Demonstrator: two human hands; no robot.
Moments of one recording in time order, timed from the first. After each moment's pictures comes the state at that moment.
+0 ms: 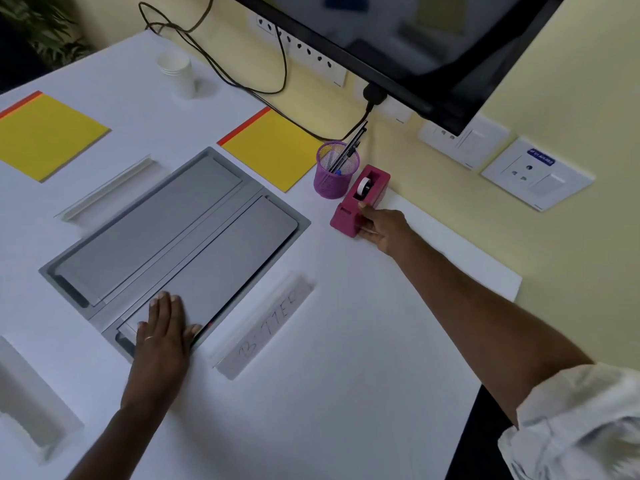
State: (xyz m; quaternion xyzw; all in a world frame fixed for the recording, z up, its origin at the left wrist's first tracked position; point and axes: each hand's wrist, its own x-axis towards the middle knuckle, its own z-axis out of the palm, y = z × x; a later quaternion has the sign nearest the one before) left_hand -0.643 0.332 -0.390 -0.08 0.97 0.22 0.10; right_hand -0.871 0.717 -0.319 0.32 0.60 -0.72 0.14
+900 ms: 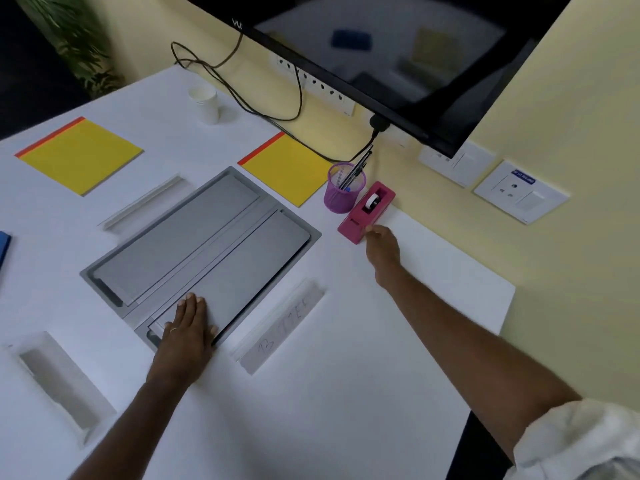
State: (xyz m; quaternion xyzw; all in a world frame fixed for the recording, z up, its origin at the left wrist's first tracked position) left_hand -0.656 0.320 -0.374 -0.07 0.96 0.20 0.20; right_hand -0.822 0.674 -0.300 0.29 0.82 -0.50 0.04
